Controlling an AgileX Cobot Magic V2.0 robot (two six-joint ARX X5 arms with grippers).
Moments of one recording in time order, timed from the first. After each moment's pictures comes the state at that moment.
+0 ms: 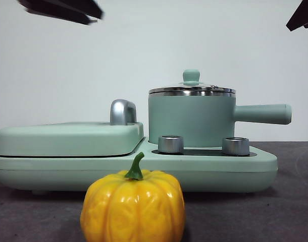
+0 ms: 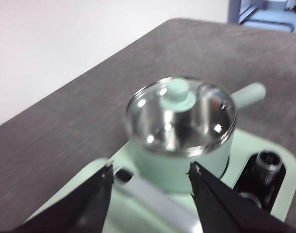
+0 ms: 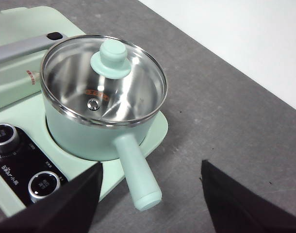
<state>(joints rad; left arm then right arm) -0.46 1.09 0.87 -0.08 0.37 0.29 0.13 0.77 0.79 -0.47 -0.37 -0.46</state>
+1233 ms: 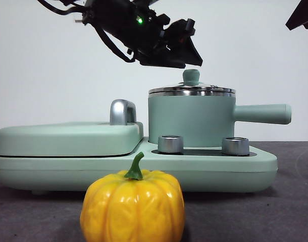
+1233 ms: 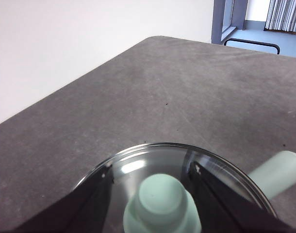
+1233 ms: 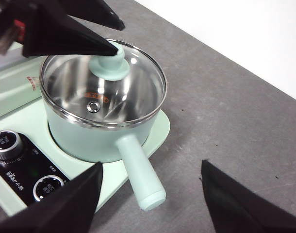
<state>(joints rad) -0.67 1.74 1.23 0.27 0.23 0.18 0.13 0.77 0.79 -0.47 -0.37 -0.41</state>
